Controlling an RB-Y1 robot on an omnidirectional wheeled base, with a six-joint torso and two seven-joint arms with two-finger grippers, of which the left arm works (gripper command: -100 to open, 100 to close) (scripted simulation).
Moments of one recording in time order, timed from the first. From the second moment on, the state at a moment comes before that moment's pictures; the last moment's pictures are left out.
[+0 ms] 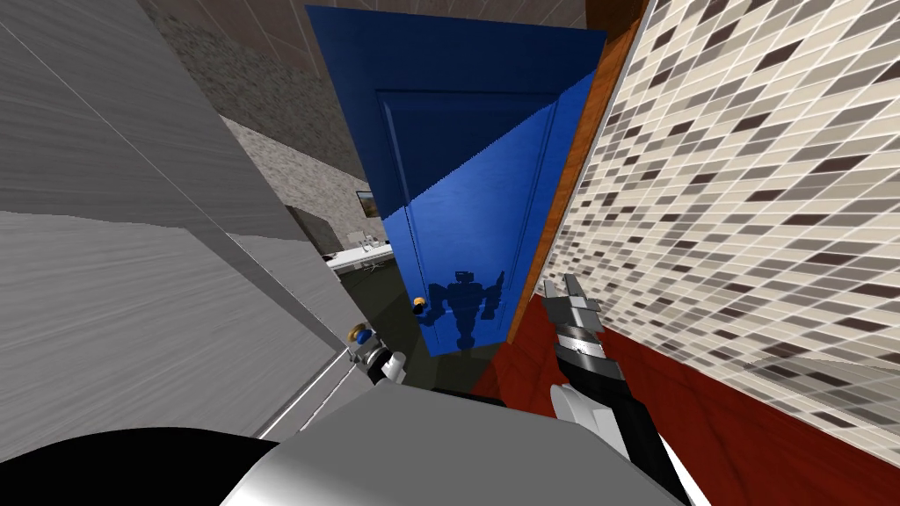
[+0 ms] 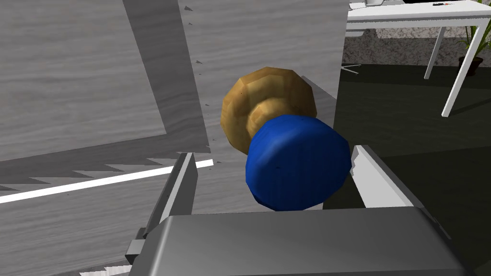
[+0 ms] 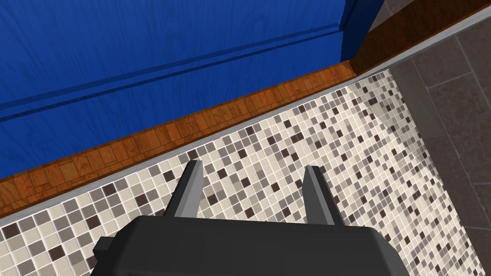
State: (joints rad) arm -0.18 0.06 0.58 -0.62 0.82 -1.05 0.99
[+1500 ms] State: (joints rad) arm -0.18 0.08 0.59 -0.61 0.89 -1.11 0.97
